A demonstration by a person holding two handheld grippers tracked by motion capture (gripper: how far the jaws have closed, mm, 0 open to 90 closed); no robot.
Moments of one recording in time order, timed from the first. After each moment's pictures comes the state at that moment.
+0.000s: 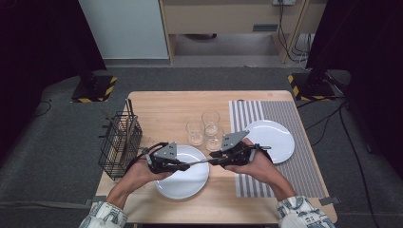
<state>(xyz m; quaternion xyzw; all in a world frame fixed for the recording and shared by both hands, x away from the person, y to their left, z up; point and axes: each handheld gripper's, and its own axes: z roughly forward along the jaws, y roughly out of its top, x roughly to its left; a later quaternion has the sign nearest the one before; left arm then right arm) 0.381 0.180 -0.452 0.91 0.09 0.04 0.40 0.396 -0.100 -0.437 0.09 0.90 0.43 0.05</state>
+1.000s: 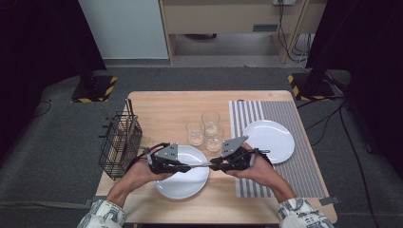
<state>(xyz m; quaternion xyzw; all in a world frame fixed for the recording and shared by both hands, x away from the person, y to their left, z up) 0.382 0.177 -0.454 0.92 0.07 0.02 0.39 0.393 -0.103 -0.457 0.08 0.90 0.42 0.03</state>
